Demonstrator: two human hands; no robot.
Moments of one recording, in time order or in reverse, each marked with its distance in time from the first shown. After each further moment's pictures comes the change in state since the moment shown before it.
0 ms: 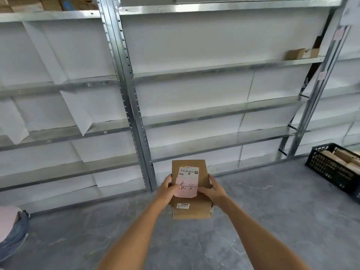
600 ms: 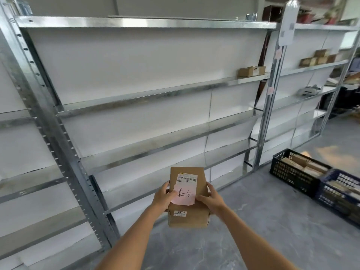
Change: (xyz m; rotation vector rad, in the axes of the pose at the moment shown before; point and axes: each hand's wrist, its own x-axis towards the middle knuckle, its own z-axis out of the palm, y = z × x) left_hand 0.274 0.149 0.098 0.123 -0.238 0.125; right_hand 0.225 -0.053 -0.148 0.166 0.242 0.026
